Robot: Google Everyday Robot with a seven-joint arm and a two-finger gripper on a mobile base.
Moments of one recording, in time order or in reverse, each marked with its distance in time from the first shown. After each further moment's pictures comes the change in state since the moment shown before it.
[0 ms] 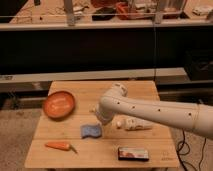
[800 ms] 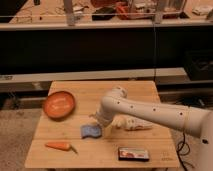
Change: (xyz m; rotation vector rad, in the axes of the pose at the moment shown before) arm 0.006 0.004 0.044 -0.049 -0.088 -0.078
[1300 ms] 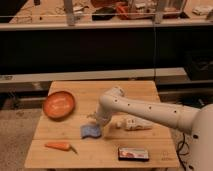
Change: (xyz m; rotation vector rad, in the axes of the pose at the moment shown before) arm -0.002 -0.008 0.015 -0.032 -0.034 -0.033
